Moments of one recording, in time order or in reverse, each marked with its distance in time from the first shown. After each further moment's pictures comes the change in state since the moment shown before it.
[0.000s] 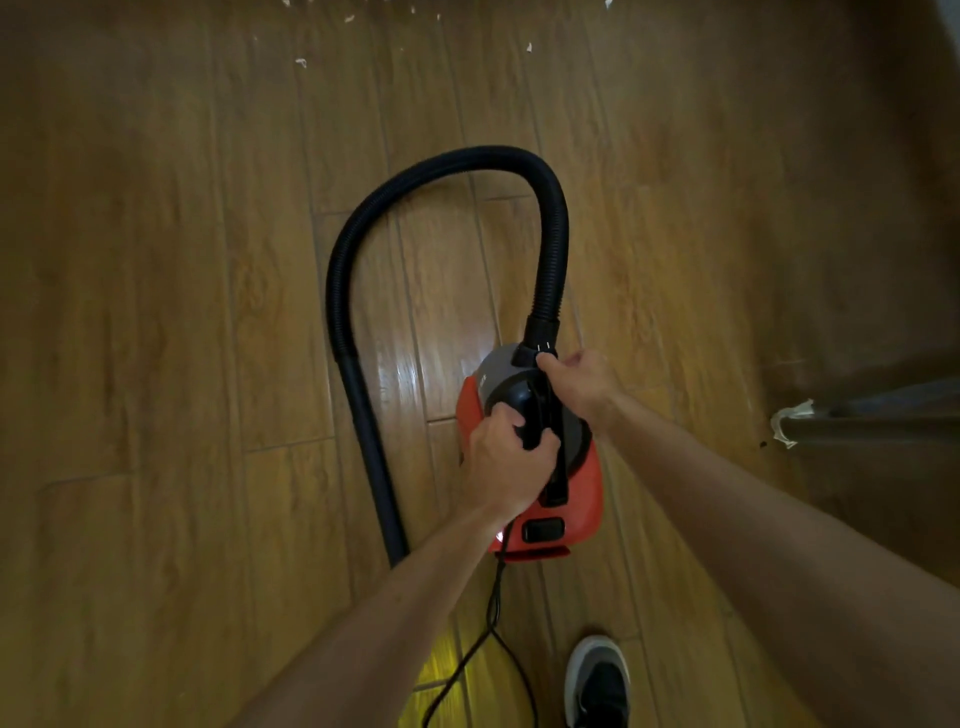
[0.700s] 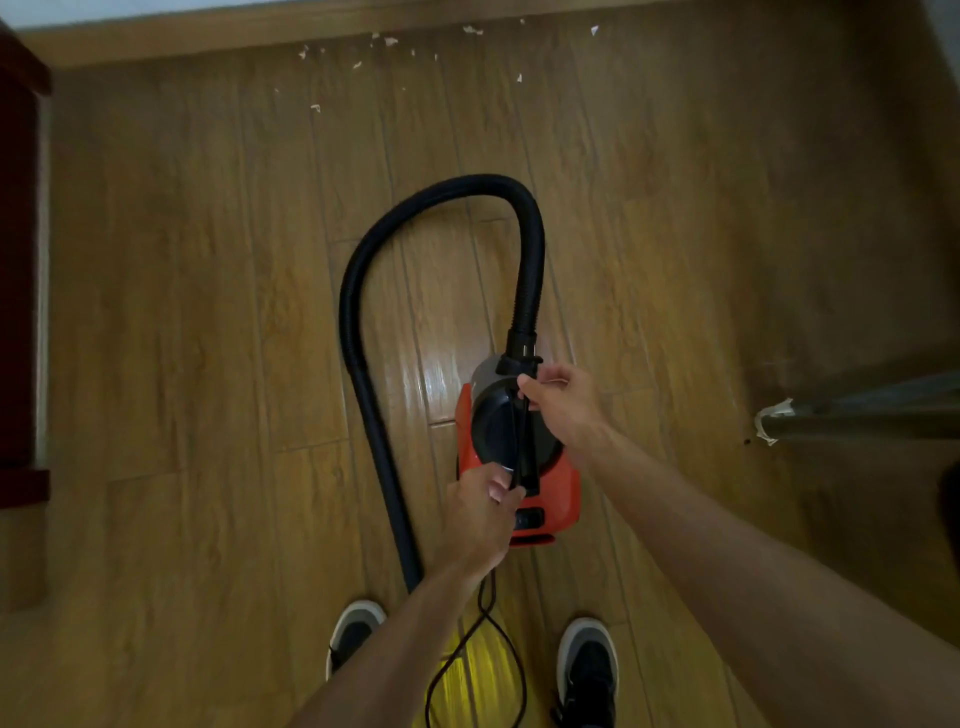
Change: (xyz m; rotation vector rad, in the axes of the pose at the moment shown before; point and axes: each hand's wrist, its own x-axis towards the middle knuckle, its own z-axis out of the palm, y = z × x) left_hand -0.066 -0.006 0.003 0.009 -0.046 -0.011; right_hand -0.049 0.002 -0.028 0.460 -0.068 0.012
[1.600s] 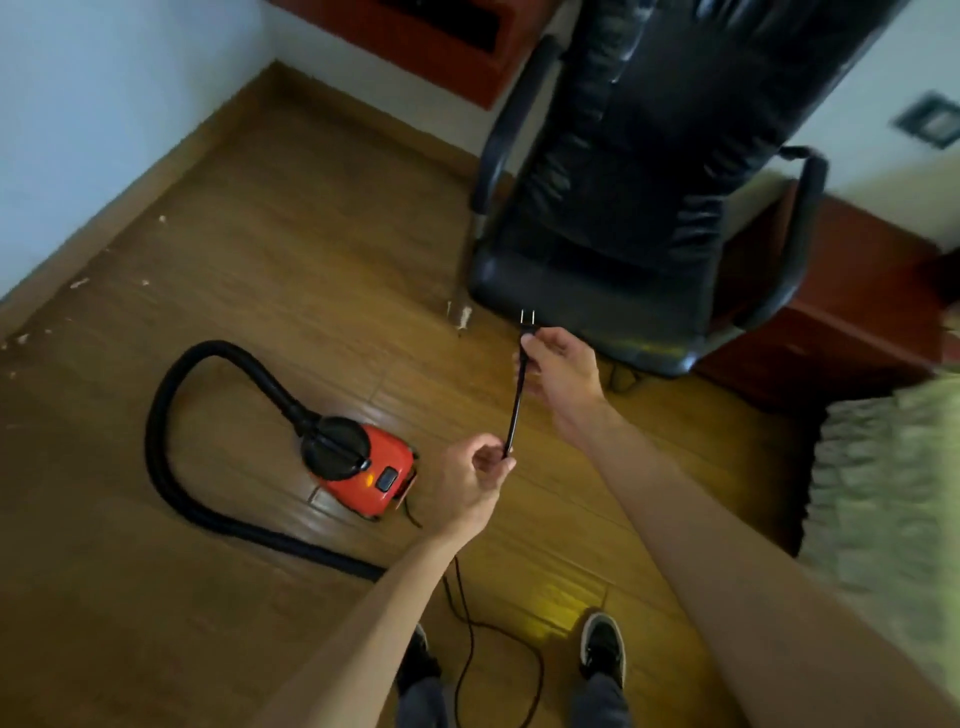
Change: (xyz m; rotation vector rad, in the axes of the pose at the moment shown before) left_hand -0.300 0.192 -0.004 0.276 -0.698 0.657; right_hand -0.437 -0.036 -0.225 0.721 0.758 -0.062
